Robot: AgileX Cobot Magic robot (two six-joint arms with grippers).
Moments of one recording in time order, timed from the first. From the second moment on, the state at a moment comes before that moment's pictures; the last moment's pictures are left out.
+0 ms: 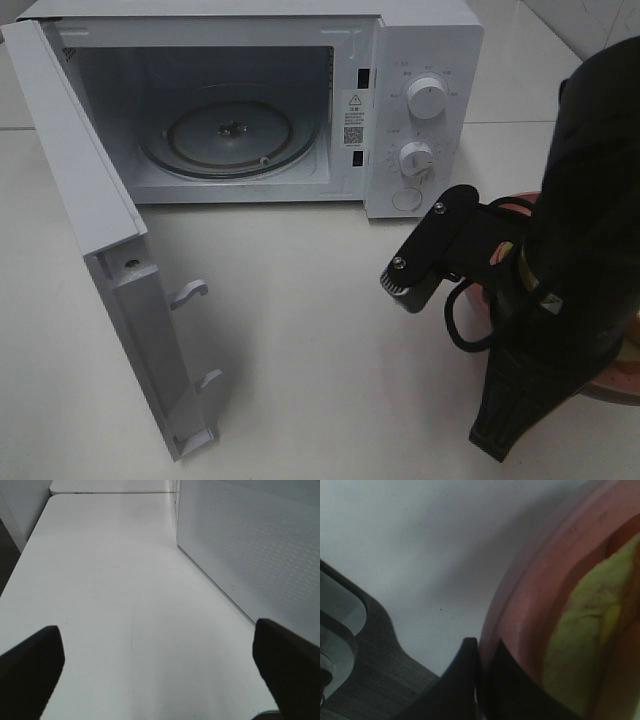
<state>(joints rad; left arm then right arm) -0.04 0.00 -0.52 0.01 1.07 -0.02 0.93 1.45 -0.80 -0.38 1.00 0.28</state>
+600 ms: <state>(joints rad) -0.04 0.00 -0.52 0.01 1.07 -0.02 0.98 1.41 -0.80 -0.40 0.98 -0.05</state>
